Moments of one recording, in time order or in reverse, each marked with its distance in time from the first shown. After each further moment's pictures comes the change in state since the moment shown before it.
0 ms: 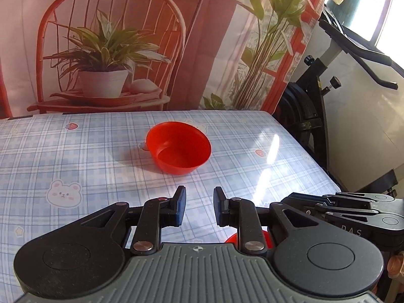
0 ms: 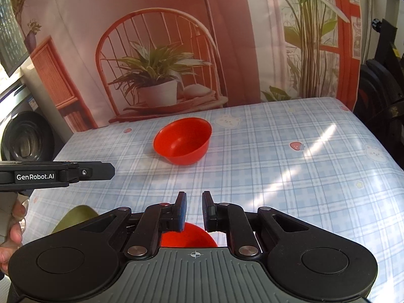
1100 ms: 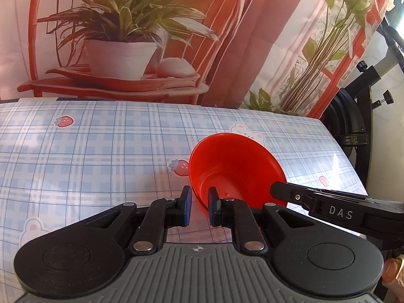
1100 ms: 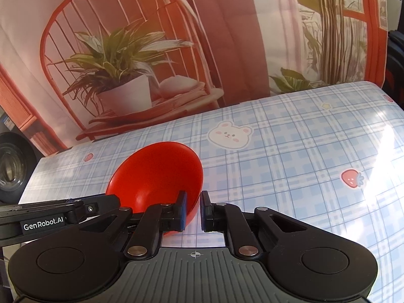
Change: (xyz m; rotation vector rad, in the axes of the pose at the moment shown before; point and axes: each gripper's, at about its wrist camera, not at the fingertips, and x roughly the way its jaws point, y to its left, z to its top) left arm 0.128 0.060 0.038 -0.114 0.085 0.058; right arm 0.176 -0.036 0.051 0.135 0.089 -0.017
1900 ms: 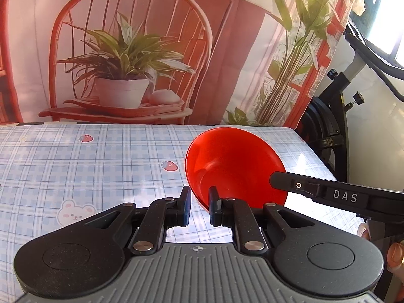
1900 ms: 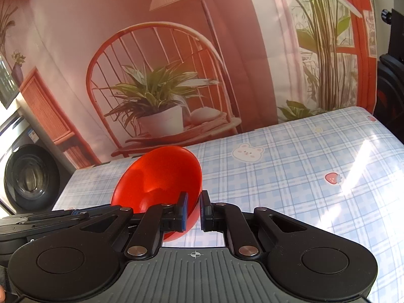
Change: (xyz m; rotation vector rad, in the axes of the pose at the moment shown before) left arm -0.110 -0.034 -0.031 0.074 -0.117 0.013; right arm -0.119 0.033 -0.027 0.011 -0.133 0.086
